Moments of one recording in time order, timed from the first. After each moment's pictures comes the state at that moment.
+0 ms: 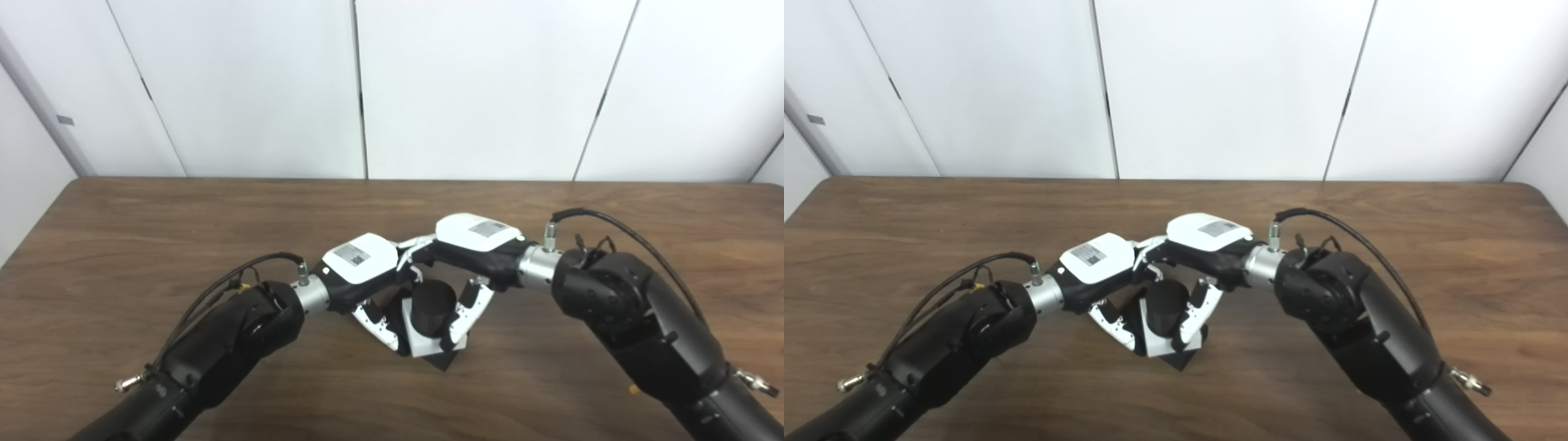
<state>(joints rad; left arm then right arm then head) -0.55 0.42 -0.66 0.27 0.73 -0.33 -0.18 -0.52 -0.40 0.44 -0.21 -0.60 0.13 0.72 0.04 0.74</state>
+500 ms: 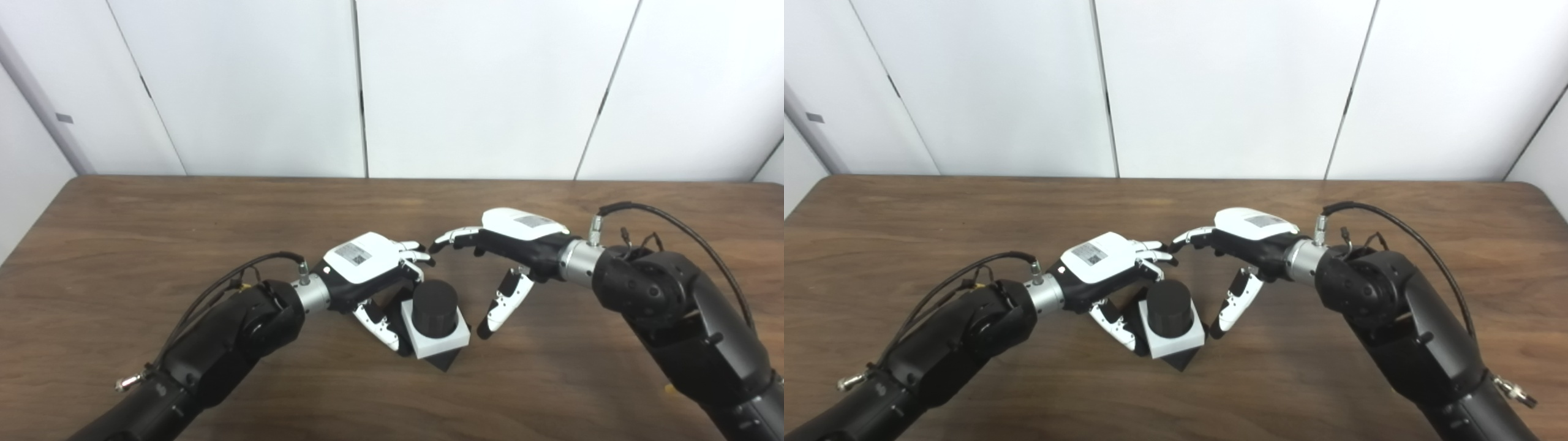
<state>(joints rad) -0.55 0.42 -0.66 0.27 0.73 -0.34 -0.18 -0.48 -0.46 0.35 -0.24 -0.56 0.18 0.73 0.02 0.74</state>
